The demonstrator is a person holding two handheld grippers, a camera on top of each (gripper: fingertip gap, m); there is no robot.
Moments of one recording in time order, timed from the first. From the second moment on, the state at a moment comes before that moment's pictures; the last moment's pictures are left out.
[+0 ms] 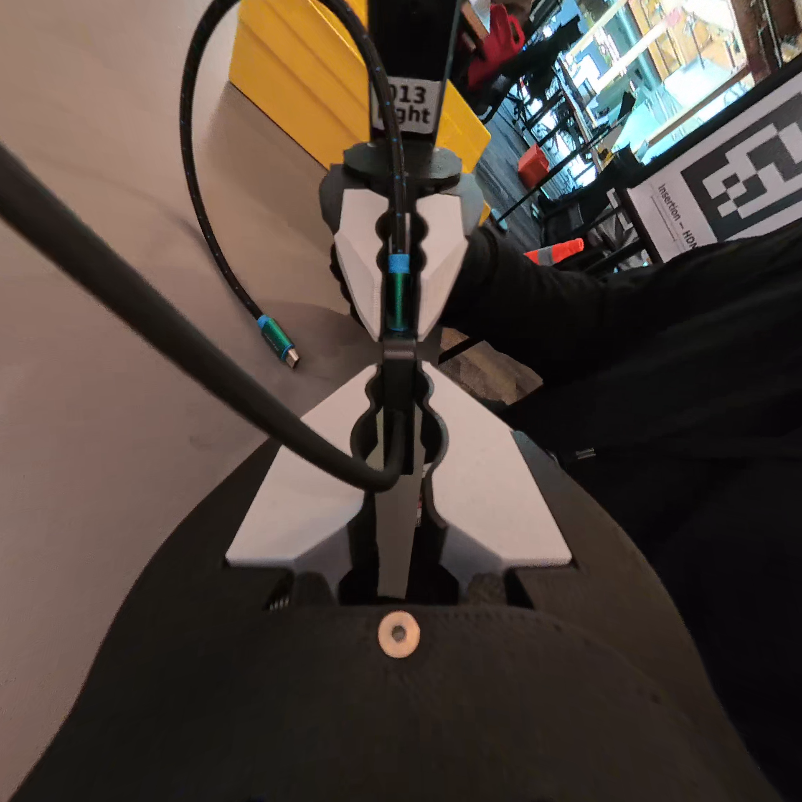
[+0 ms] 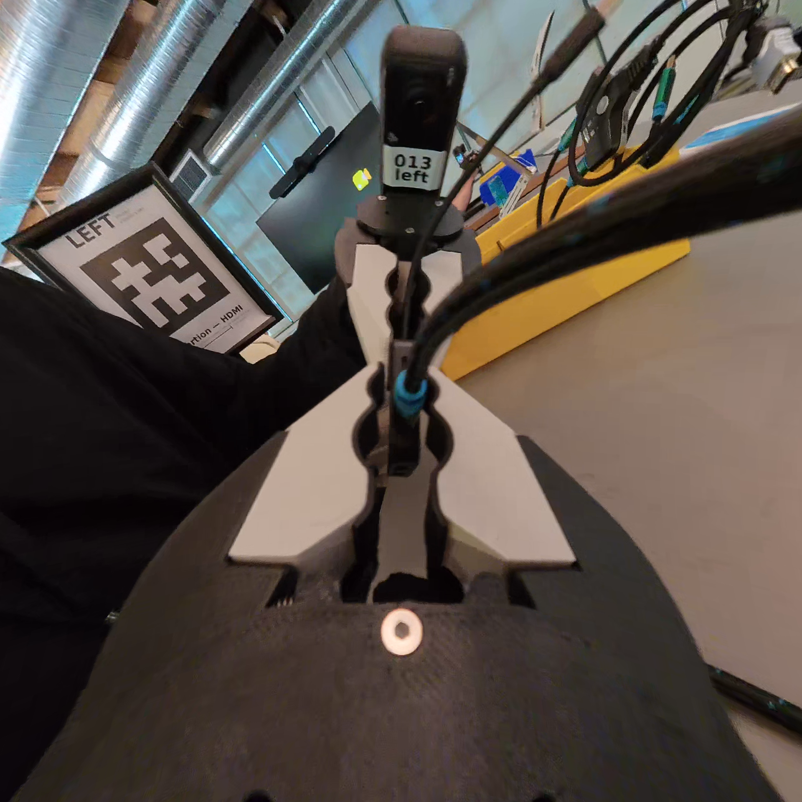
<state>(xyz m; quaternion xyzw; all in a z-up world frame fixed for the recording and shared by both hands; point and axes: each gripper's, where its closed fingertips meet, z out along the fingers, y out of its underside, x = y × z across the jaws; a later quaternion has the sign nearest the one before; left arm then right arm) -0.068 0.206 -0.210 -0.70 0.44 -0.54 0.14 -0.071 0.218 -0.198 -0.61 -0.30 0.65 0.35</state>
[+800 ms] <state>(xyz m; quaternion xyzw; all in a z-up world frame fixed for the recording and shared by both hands) -0.044 0.214 -0.192 -0.64 0.32 -0.66 0.21 -0.053 0.238 -0.176 -0.58 -0.22 0.68 0.39</state>
